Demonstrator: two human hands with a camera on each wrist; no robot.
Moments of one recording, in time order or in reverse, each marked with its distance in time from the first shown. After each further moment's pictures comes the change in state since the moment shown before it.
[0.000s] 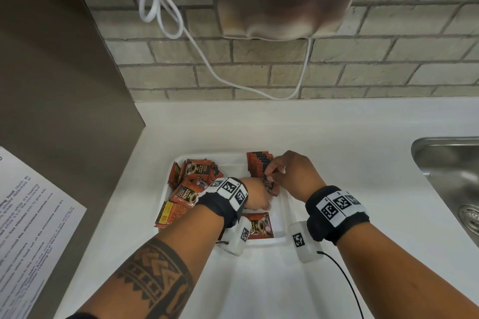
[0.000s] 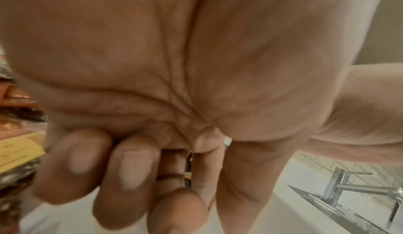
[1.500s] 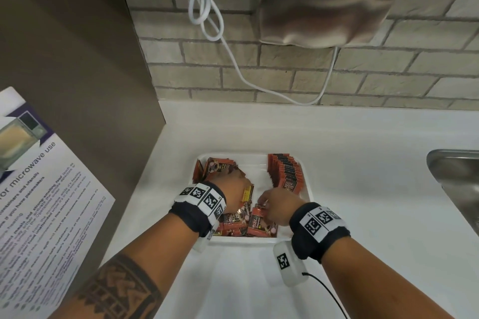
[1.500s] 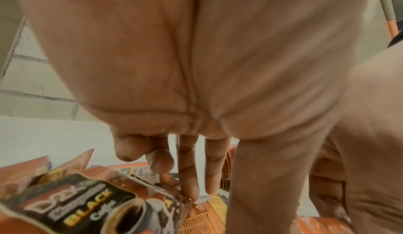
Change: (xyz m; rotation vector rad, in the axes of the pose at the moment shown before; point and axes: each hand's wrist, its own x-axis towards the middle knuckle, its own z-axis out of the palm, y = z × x) left_hand -0.055 -0.092 0.022 0.212 0.236 -0.057; right_hand -0.010 -0.049 0.079 -0.419 -0.460 0.107
